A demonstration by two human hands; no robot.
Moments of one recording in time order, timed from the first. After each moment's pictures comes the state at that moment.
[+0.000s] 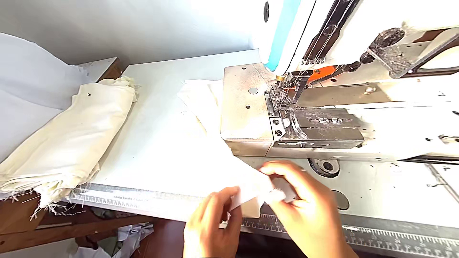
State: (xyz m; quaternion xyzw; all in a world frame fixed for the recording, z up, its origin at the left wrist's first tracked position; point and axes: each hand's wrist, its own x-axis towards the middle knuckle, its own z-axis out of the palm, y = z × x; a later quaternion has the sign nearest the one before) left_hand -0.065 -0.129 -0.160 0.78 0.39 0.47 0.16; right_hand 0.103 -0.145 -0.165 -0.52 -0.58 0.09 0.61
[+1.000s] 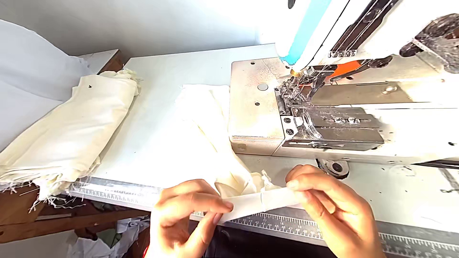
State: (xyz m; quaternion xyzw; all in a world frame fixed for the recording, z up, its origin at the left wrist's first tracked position) left_hand -0.111 -0.081 -0.140 0.76 0.12 0.50 0.40; right_hand 0.137 -0.156 -0.170 -0.40 -0.63 0.21 0.63
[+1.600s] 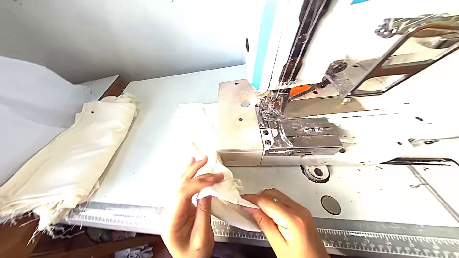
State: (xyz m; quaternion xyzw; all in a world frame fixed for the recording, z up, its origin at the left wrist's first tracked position) left_hand -0.064 -0.083 -0.141 0.71 0.23 0.62 0.23; right_hand 0.090 -0.163 -0.161 -0.54 -0.63 0.09 0.55
